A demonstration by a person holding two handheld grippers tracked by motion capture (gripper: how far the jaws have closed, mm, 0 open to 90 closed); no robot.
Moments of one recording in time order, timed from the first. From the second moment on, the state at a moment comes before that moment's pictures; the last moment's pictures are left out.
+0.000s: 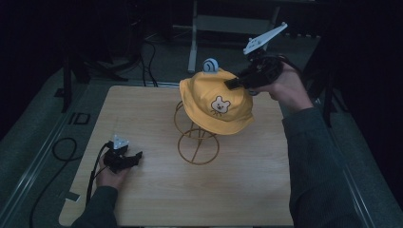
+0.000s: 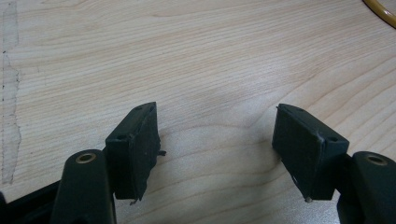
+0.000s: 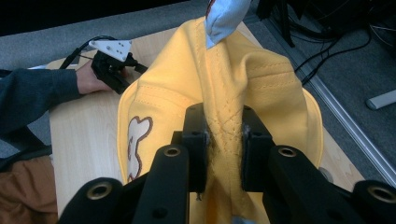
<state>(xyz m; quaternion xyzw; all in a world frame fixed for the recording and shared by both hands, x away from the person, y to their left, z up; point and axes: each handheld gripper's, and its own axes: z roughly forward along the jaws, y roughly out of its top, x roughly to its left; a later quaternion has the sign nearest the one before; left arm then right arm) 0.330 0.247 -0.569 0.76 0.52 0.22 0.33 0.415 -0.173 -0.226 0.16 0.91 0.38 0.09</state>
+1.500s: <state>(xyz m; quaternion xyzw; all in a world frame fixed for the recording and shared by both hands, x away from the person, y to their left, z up) 0.330 0.247 -0.569 0.76 0.52 0.22 0.33 0.427 -0.112 -0.247 0.15 0.93 0.32 0.08</state>
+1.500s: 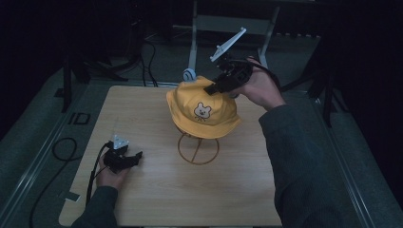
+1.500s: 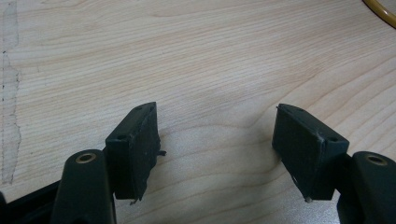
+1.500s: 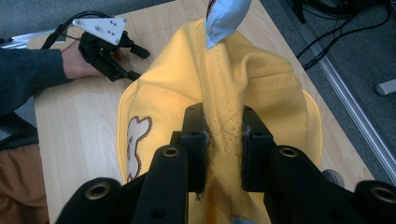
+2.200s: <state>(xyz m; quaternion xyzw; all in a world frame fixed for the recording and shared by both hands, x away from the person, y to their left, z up) 0.330 0.247 -0.569 0.76 0.52 0.22 0.33 0.431 -0.097 -0.256 0.16 0.93 0.32 0.09</state>
